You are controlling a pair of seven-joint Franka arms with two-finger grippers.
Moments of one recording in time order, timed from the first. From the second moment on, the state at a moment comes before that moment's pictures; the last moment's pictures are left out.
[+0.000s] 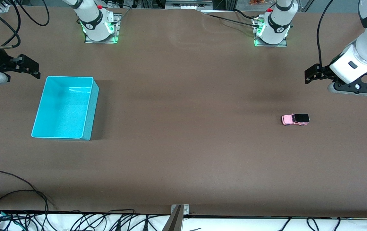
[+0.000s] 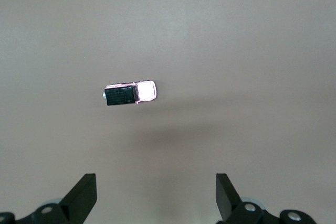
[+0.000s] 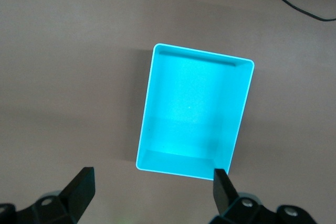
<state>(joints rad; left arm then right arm) -0.03 0.01 -0.06 -1.69 0.02 1.59 -0.01 0.23 0.04 -0.18 -1.53 -0.03 1.54 -0.10</state>
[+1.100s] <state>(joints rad) -0.03 0.04 -0.05 -1.69 0.02 1.58 0.52 0.23 0.04 -0.18 -1.53 -0.03 1.54 -0.10</state>
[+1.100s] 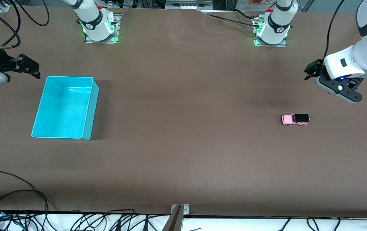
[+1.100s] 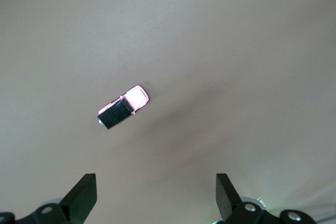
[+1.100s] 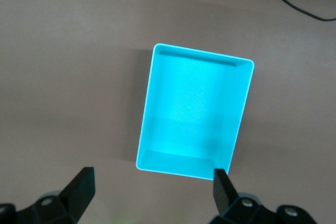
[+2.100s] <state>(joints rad) 0.13 0.32 -0.05 -1.72 0.08 1.93 1.55 0.23 0.04 -0.18 -1.53 -0.03 1.54 -0.10</state>
